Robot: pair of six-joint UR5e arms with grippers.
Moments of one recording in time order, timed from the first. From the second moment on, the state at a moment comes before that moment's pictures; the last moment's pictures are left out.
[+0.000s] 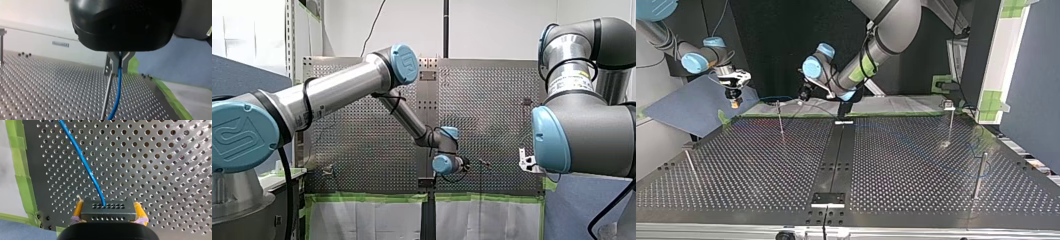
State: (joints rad) left arm -0.74 -2.67 -1.16 -2.62 -1.73 -1.66; right arm 1.47 -0.67 1.60 -0.67 1.06 1.46
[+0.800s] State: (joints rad) left arm -0.73 -2.64 -1.17 -2.63 -1.72 -1.70; right arm 1.47 -0.67 1.59 -0.67 1.06 1.47
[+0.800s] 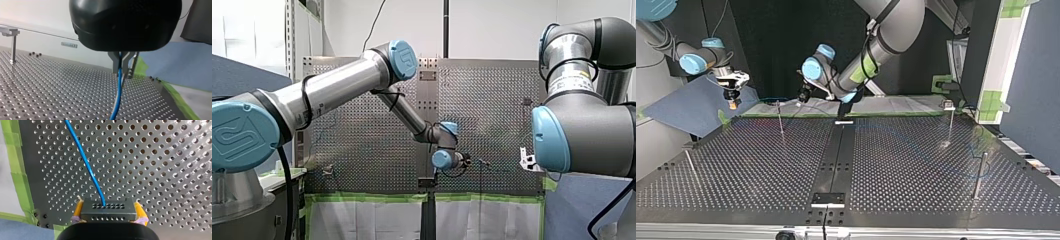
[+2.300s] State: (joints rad) left arm -0.70 -2.70 -1.13 -2.66 -1.69 -1.72; right arm 1.46 -0.67 1.59 -0.66 1.06 1.48
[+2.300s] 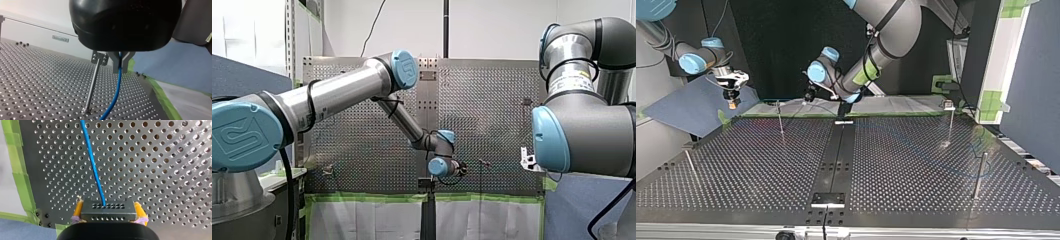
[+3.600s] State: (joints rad) left arm -0.73 -2.67 -1.11 -2.73 -1.70 -1.59; right arm 1.46 -0.67 1.59 -0.63 1.08 1.43
